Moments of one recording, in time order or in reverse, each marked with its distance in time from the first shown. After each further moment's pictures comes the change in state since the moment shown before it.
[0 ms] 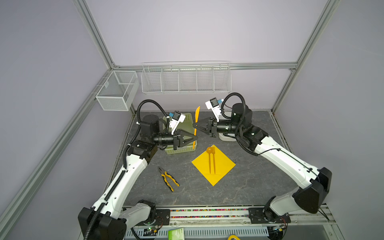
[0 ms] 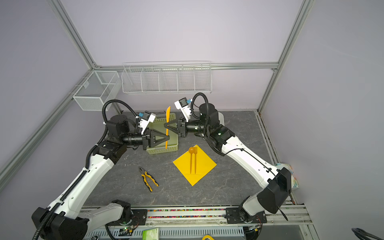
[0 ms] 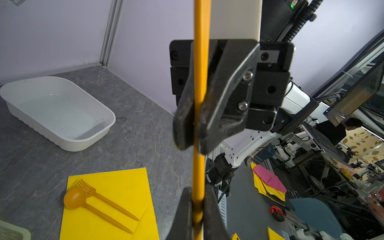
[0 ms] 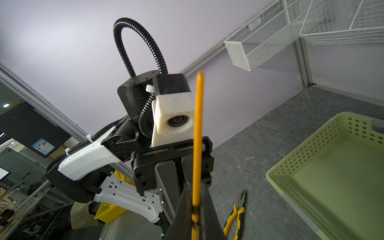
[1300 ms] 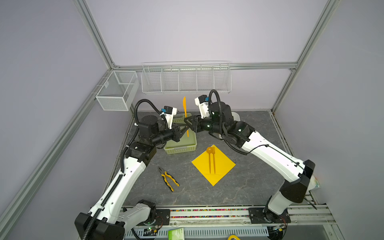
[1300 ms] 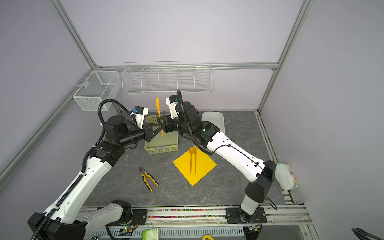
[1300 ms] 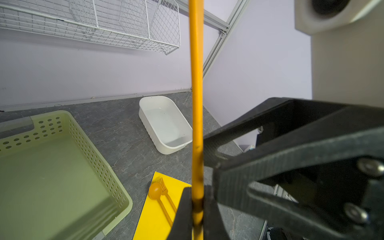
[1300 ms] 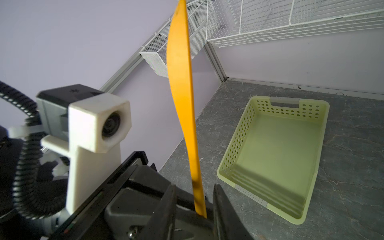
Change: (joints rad) left arm -0.023 -0.039 0.012 -0.025 -0.560 -0.064; right arm 0.179 0.195 0.347 -0.375 0.647 0.030
